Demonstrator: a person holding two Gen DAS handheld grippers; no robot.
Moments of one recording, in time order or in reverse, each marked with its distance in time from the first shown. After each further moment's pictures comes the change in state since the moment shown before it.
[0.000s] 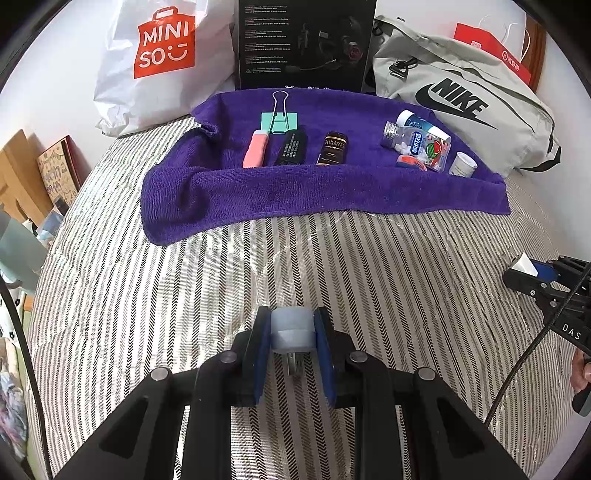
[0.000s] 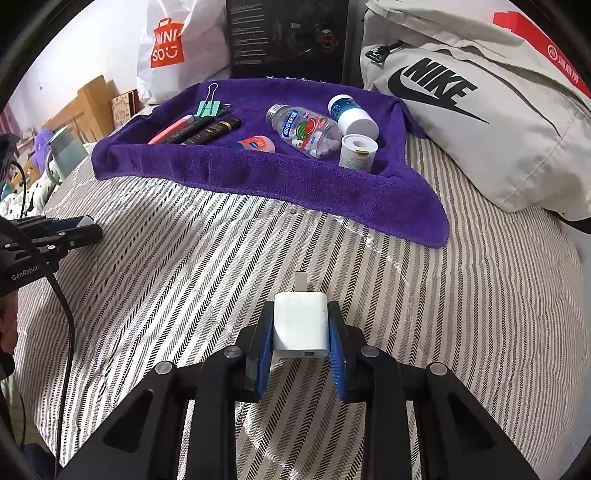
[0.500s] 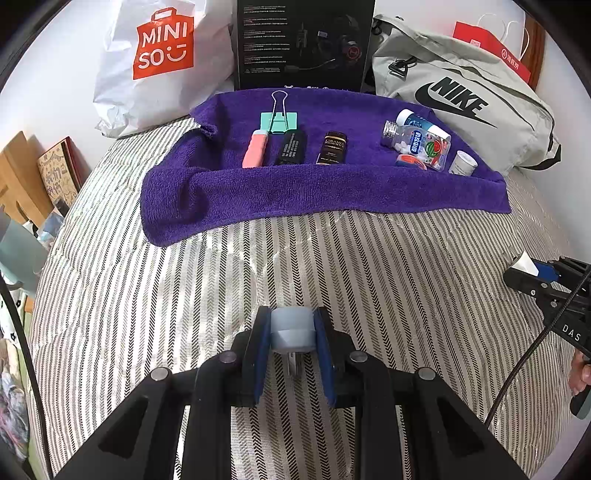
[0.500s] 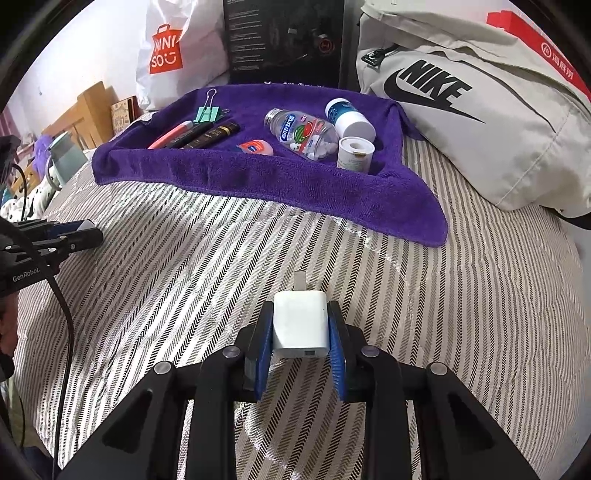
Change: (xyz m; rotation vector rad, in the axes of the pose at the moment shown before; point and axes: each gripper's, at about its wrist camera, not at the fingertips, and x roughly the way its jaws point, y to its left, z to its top) left arm 0.001 -0.001 0.000 0.004 0.000 0.004; right arm -0.001 0.000 -0.004 0.017 -0.027 0.000
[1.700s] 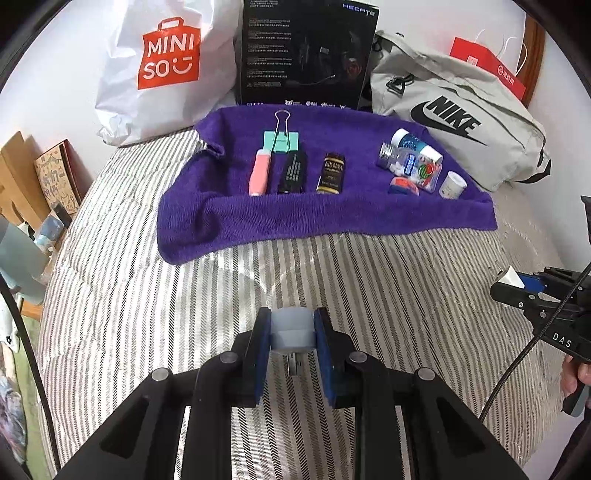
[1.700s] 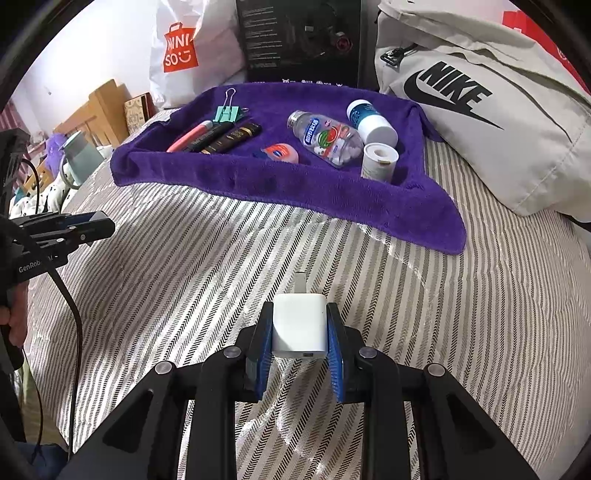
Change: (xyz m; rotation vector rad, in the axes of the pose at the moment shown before) left arm -0.020 0.012 0.011 -0.014 -0.016 -0.045; right arm -0.006 0.005 0.012 -0.007 0.037 0.074
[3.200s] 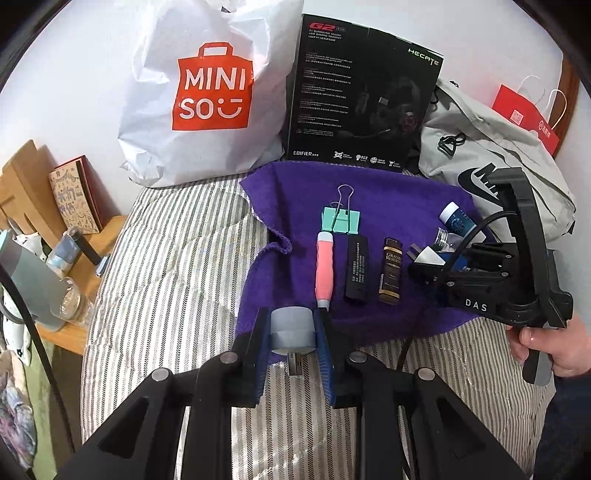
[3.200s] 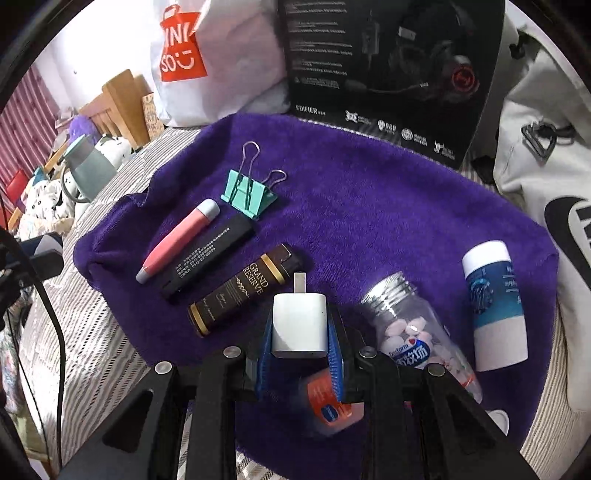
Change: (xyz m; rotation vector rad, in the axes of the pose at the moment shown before) left arm 0.003 0.055 0.083 -0.062 -0.038 0.040; right arm 0.109 0.040 0.165 -0.144 0.034 0.119
